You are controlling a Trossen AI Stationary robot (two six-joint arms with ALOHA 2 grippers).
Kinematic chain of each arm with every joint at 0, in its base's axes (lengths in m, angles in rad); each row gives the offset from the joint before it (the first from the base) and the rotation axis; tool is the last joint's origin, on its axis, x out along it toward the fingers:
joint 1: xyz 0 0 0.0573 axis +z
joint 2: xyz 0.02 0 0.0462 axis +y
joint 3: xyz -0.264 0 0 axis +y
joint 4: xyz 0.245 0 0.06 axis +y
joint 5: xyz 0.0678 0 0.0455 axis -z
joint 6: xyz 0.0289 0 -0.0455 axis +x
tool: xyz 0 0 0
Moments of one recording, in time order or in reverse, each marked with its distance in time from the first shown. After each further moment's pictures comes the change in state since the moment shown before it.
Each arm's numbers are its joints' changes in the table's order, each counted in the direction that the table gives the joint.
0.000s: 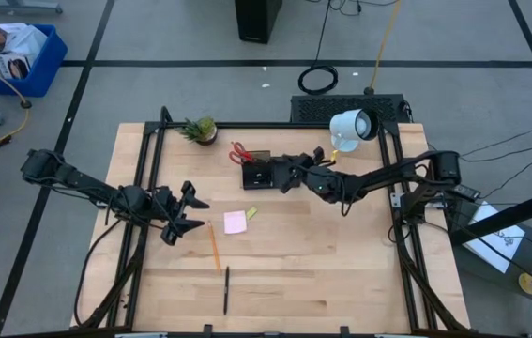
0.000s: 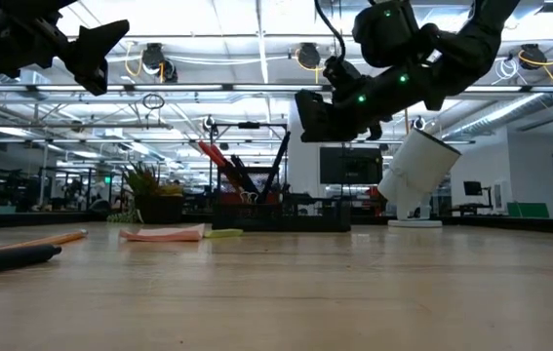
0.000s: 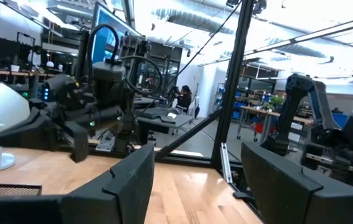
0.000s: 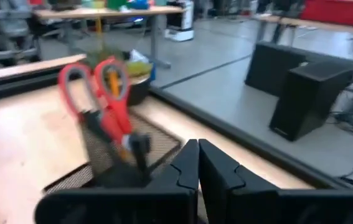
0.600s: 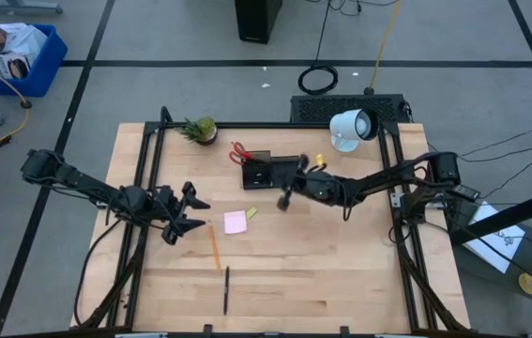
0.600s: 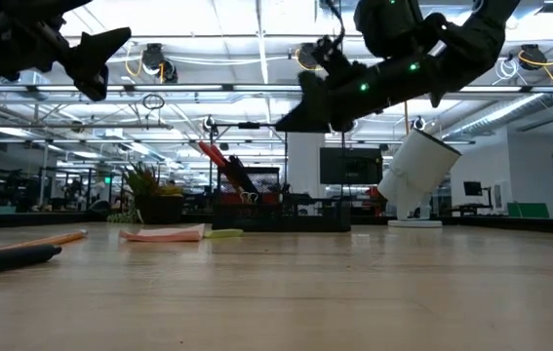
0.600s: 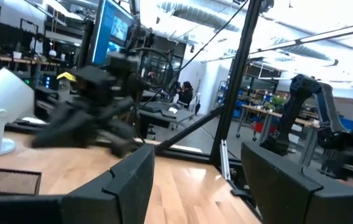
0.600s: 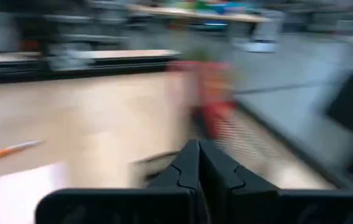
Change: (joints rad) left arm 0.000 0.000 0.000 0.024 -0.013 -0.053; right arm 0.055 0.009 -0.015 -0.032 -0.304 -0.157
